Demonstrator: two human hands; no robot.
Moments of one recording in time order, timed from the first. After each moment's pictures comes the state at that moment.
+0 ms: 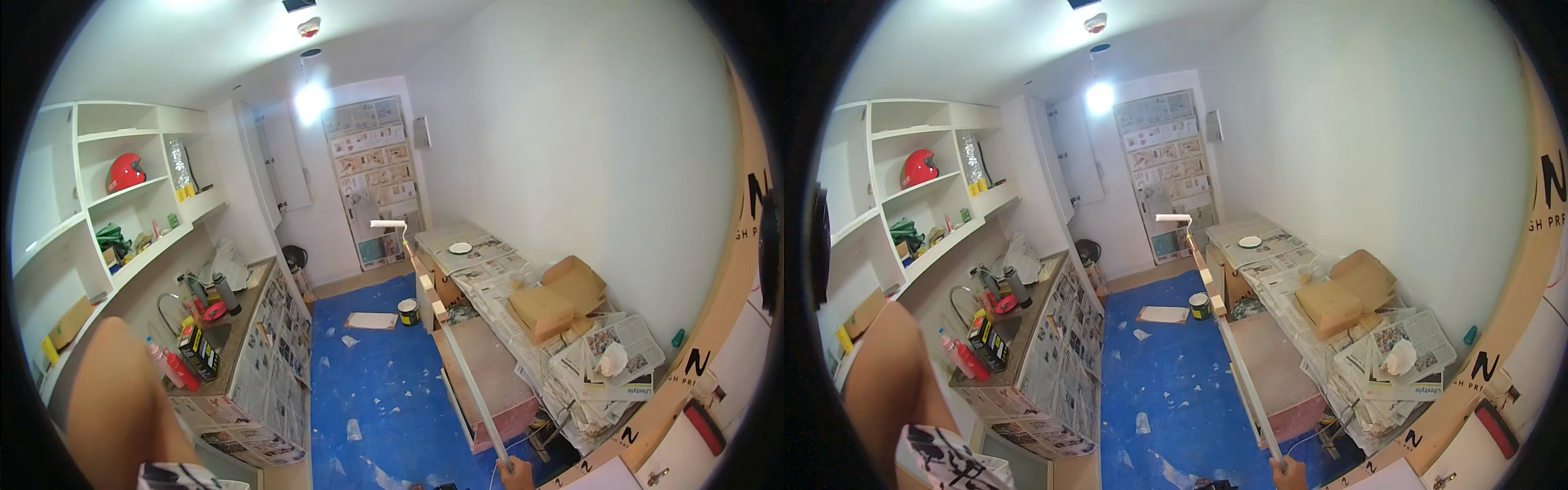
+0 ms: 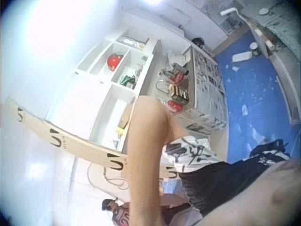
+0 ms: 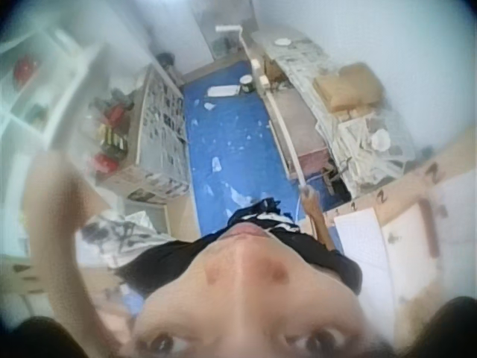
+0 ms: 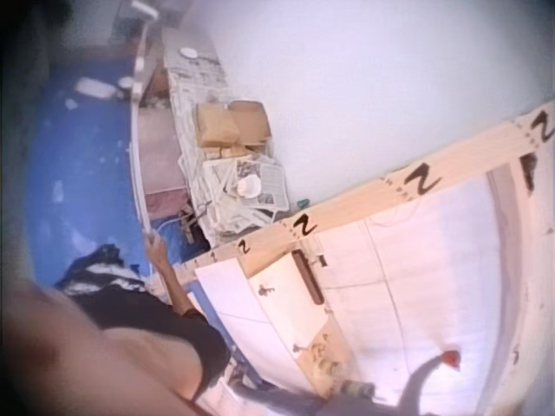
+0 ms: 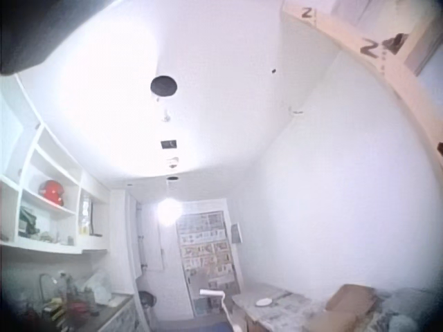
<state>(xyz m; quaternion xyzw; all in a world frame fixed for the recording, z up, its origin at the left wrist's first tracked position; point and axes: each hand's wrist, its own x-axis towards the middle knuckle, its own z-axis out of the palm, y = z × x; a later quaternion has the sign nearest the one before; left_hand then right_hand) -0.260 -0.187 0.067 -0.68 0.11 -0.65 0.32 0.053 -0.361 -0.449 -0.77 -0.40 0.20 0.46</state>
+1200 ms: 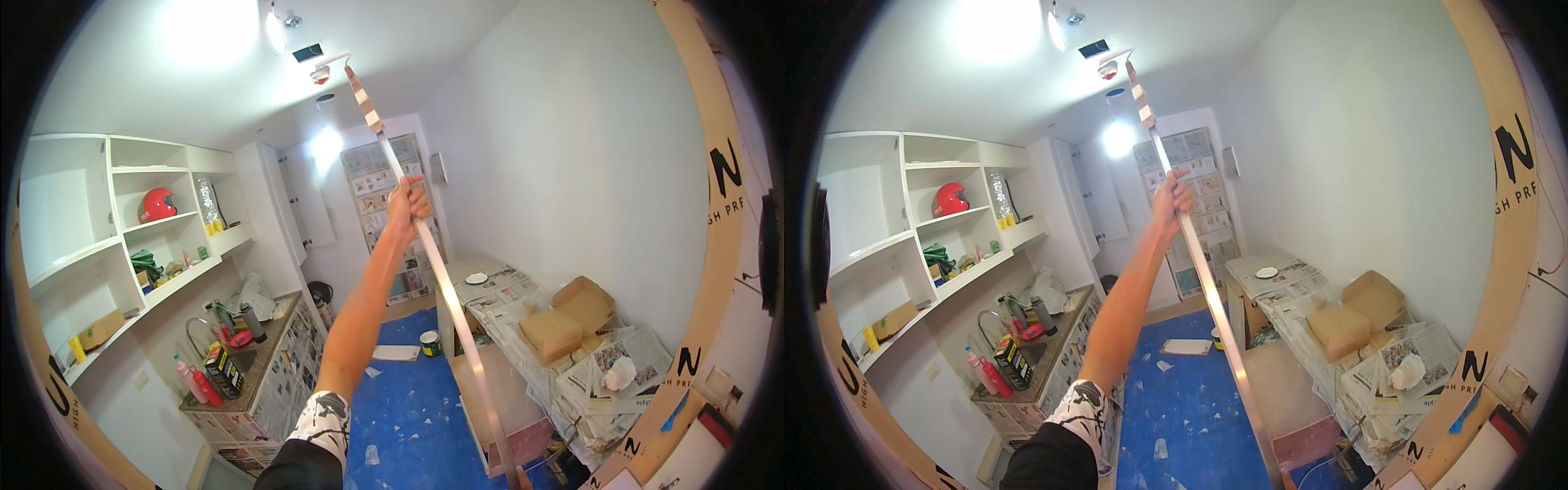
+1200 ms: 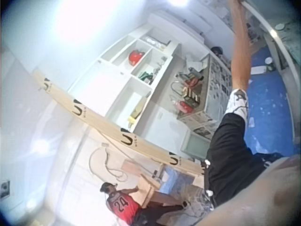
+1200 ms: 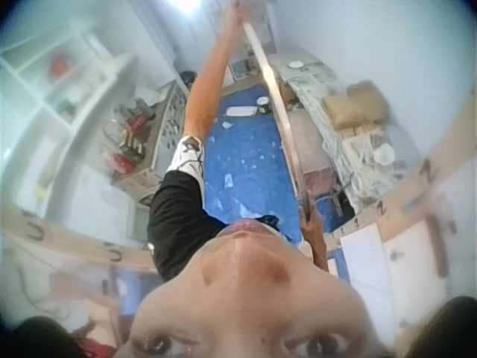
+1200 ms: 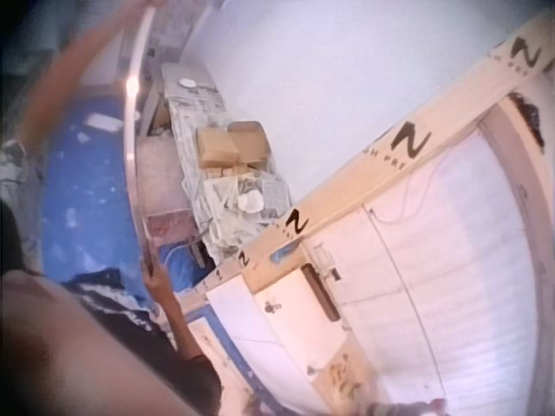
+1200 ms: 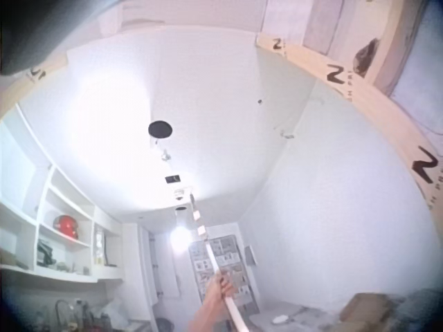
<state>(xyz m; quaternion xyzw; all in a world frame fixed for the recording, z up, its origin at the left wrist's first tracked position) 0.046 0.014 0.078 -0.56 0.08 -0.46 -0.68 0.024 -0.436 -0.343 -0.63 -0.51 0.00 0.58</state>
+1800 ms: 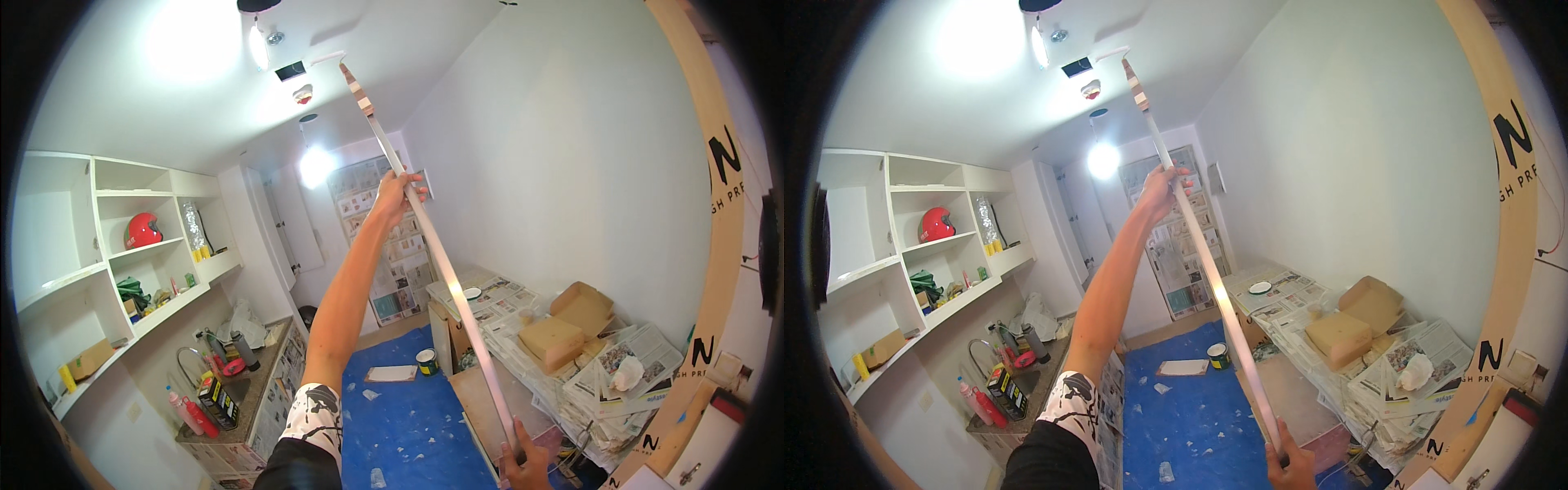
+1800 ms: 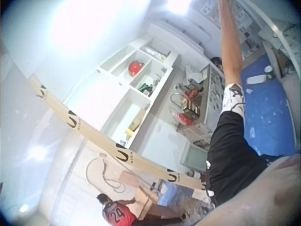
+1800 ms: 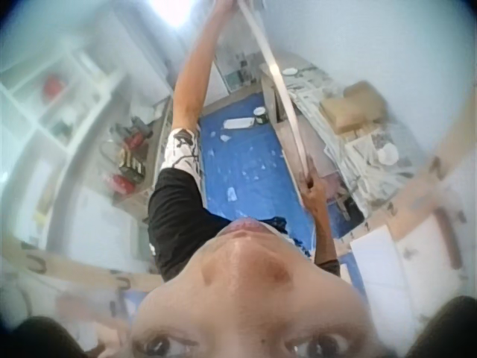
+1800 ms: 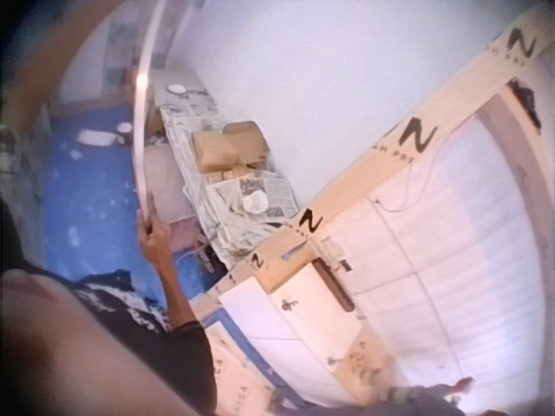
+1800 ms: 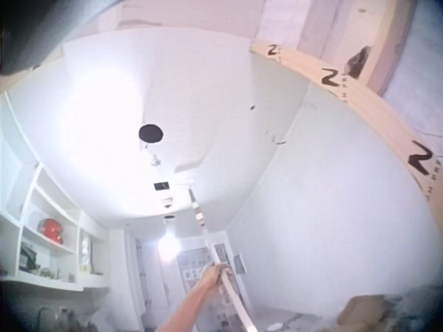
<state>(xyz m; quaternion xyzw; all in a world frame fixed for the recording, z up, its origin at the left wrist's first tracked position) 0.061 0.049 0.138 -0.73 -0.04 -0.45 -0.51 0.043 -0.318 -0.278 -0.60 -0.46 -0.03 0.65</state>
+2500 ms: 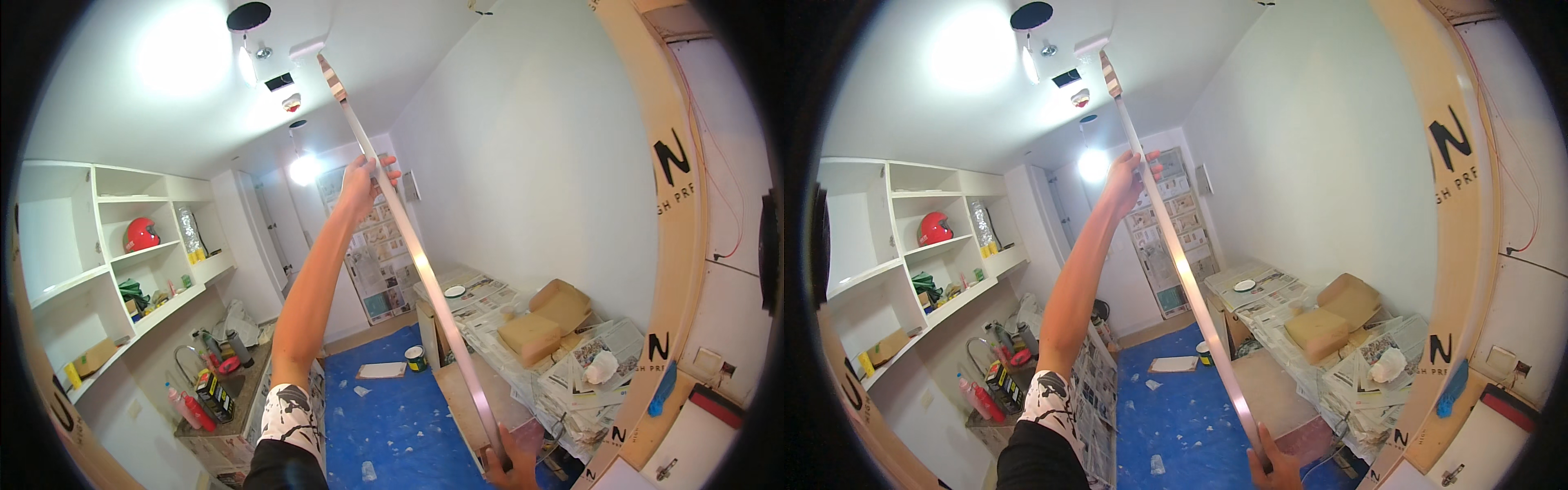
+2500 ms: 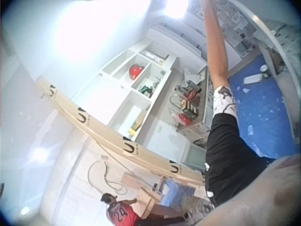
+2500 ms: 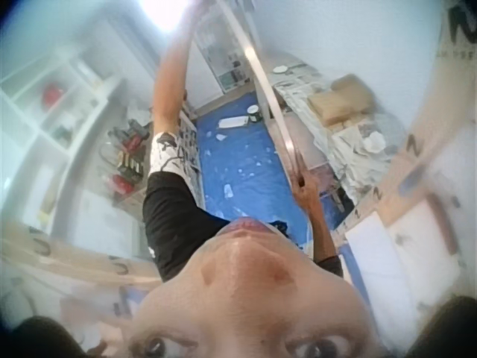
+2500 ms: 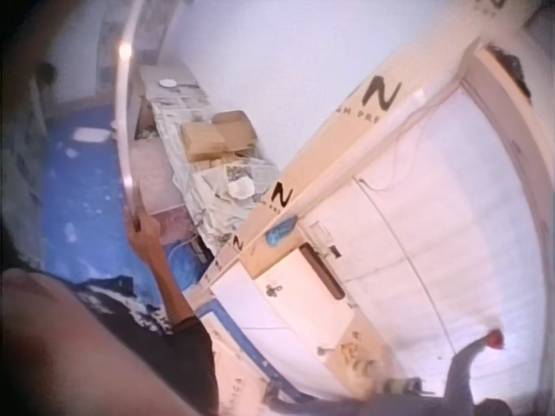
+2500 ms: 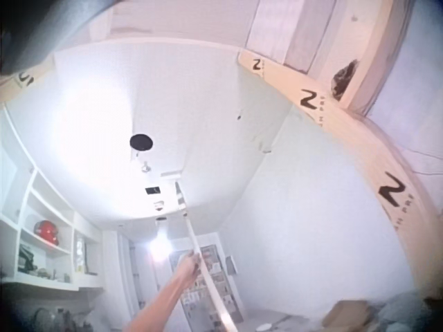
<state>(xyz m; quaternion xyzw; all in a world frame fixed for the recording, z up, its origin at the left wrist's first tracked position) 0.036 -0.073 0.171 -0.75 -0.01 -0.48 -0.46 0.056 -0.398 -0.269 -0.61 -0.50 -0.02 0.61</state>
